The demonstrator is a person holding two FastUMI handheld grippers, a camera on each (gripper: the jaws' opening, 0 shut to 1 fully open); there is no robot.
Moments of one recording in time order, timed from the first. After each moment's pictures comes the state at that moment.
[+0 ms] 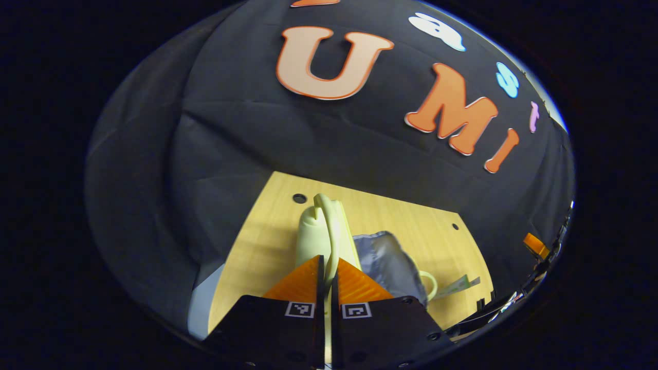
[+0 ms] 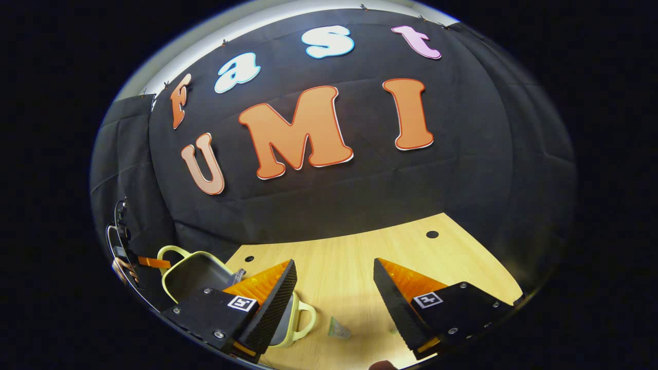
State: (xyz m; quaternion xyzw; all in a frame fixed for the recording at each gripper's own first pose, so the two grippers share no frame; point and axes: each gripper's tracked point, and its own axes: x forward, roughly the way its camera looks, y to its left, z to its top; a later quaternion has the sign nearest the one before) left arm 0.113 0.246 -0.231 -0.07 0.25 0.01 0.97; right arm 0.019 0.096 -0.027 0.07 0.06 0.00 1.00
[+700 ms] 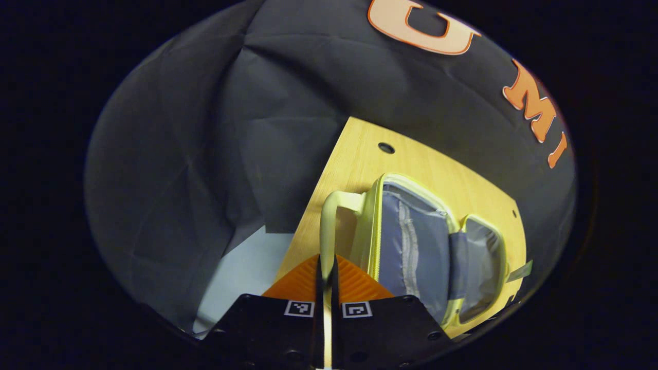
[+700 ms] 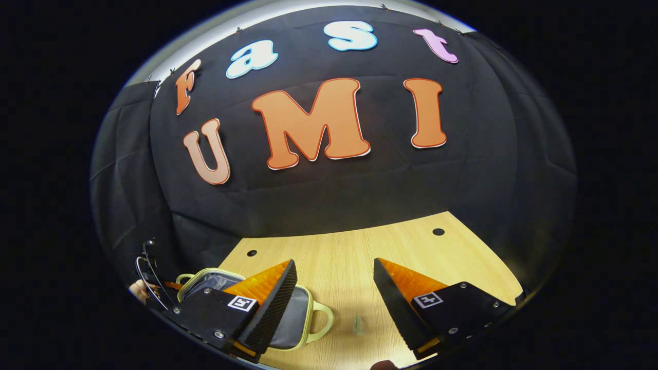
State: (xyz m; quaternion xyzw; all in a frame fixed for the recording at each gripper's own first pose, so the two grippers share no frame) left arm 0.130 0.408 -0.395 -0.09 0.36 0.11 0.92; right arm 0.022 0.137 -0.027 0.05 0.08 -0.01 1.00
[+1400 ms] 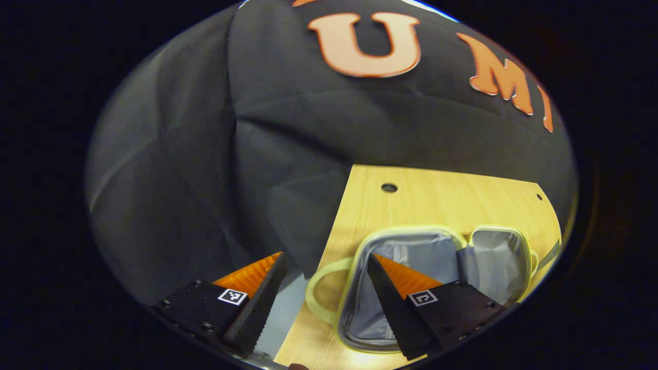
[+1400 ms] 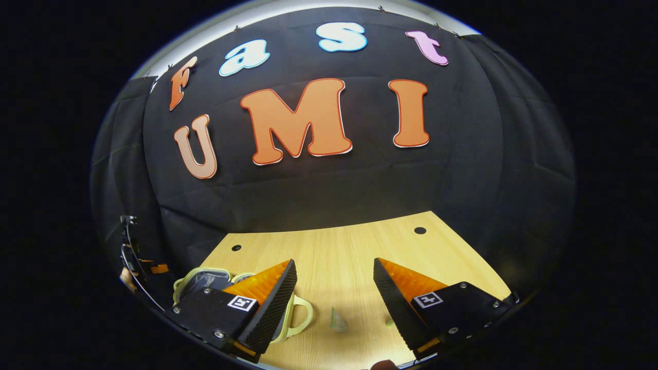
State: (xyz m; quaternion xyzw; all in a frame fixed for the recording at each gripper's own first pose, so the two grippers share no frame) left arm 0.137 0.377 -0.270 0.08 0.21 0.16 0.96; right arm 0.002 0.097 -0.037 0.03 0.08 -0.05 1.00
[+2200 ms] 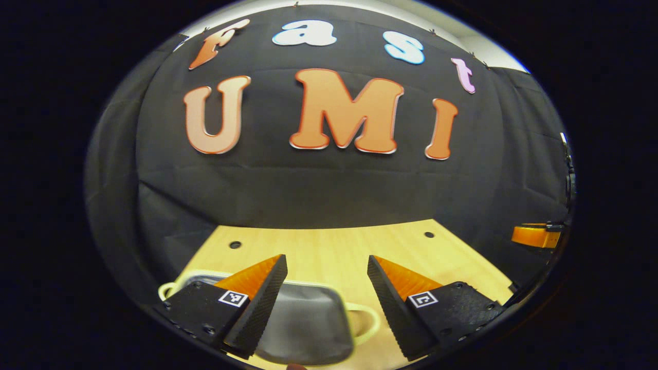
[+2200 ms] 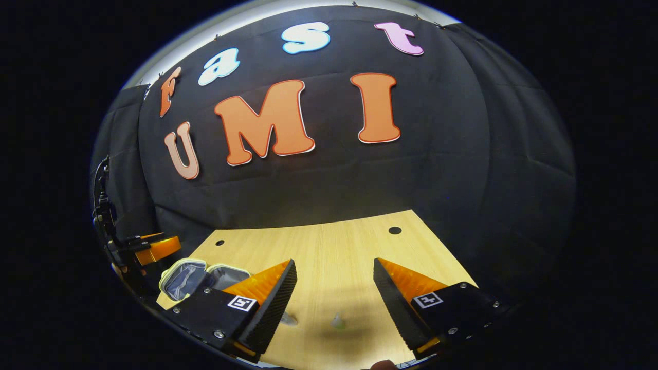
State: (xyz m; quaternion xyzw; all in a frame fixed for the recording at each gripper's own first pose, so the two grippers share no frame) left arm 0.143 -0.071 -0.223 0.05 0.10 -0.06 0.99; right arm -0.009 -0.038 -0.054 0.04 0.09 -0.04 0.99
